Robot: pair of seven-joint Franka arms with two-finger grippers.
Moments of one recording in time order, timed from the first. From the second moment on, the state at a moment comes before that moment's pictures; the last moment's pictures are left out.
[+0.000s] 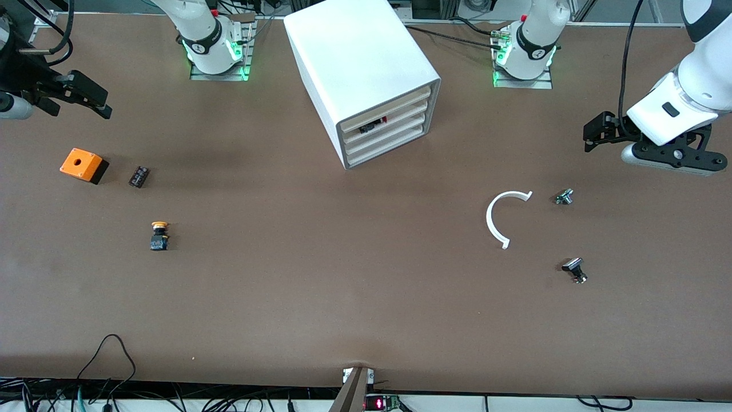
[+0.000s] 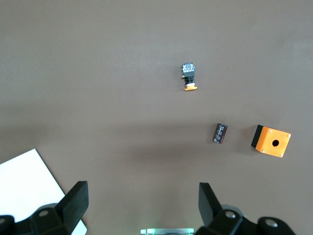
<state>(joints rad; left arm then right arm) -0.13 0.04 0.01 -1.59 0.03 1.58 0.06 0.01 -0.05 0.06 -1.57 0.01 1.48 0.13</state>
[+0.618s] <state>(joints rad) -0.13 0.05 0.00 -1.59 0.02 1.52 0.06 0.02 0.03 0.07 -1.57 0.01 1.49 0.13</state>
